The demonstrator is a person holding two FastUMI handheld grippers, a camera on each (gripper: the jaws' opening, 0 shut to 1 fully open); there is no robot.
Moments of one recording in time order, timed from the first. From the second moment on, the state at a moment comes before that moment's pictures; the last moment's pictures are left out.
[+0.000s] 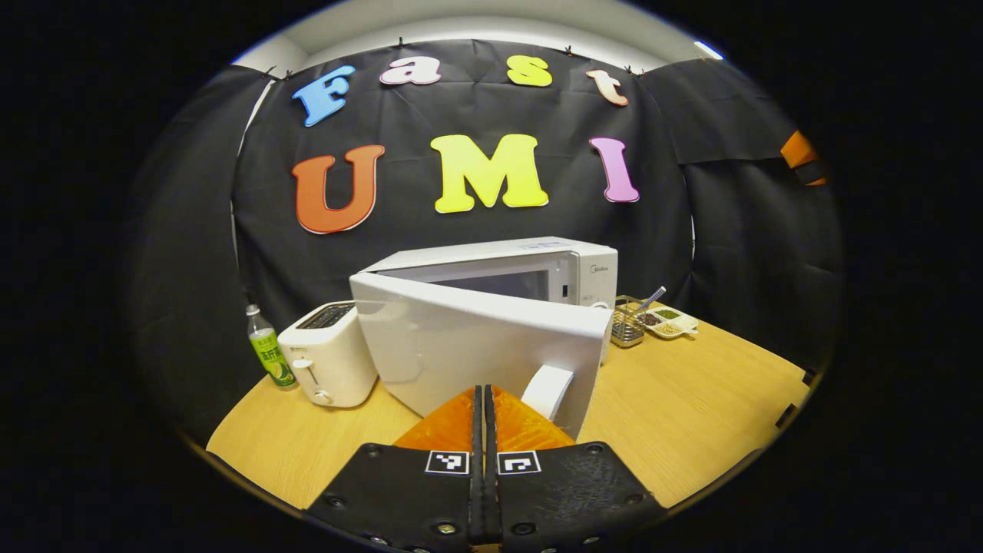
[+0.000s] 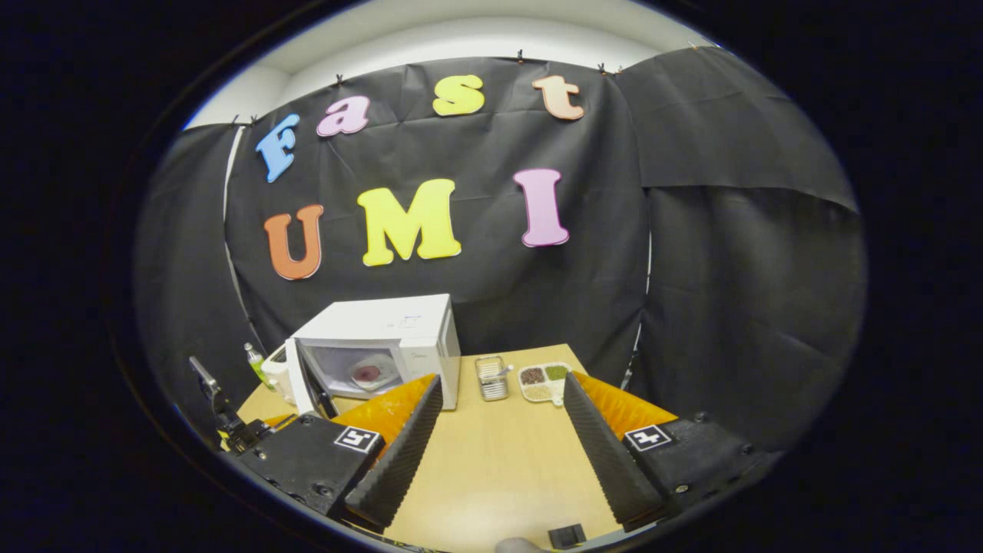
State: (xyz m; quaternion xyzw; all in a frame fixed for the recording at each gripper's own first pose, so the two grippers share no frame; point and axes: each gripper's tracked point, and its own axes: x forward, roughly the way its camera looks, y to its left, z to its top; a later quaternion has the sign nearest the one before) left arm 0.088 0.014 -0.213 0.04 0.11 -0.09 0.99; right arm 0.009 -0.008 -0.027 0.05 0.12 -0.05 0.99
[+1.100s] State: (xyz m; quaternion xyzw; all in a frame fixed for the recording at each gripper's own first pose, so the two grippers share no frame) left arm 0.236 -0.084 -0.212 0.04 0.10 -0.13 0.99; right arm 0.034 -0.084 -0.034 0.04 0.14 -0.09 0.99
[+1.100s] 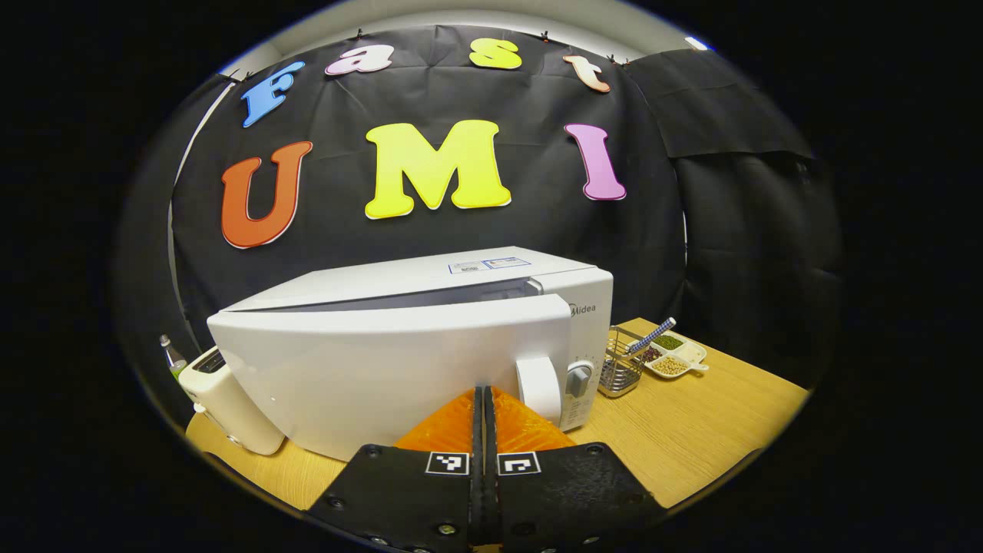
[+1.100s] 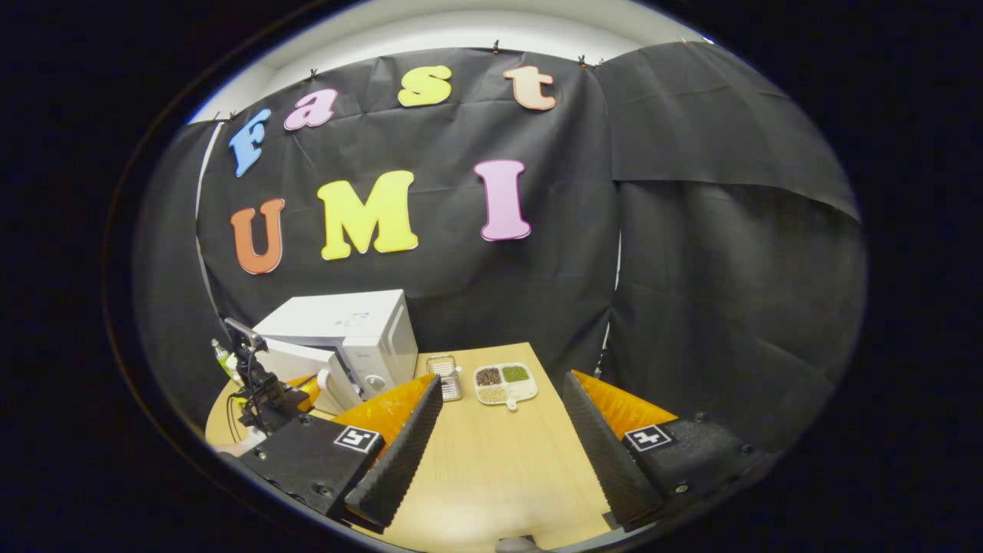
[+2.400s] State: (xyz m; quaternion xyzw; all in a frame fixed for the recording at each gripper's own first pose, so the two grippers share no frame) left arm 0.130 -0.077 -0.122 0.00 0.09 -0.17 0.98; right arm 0.025 -0.028 -0.011 -0.01 0.08 -0.09 0.99
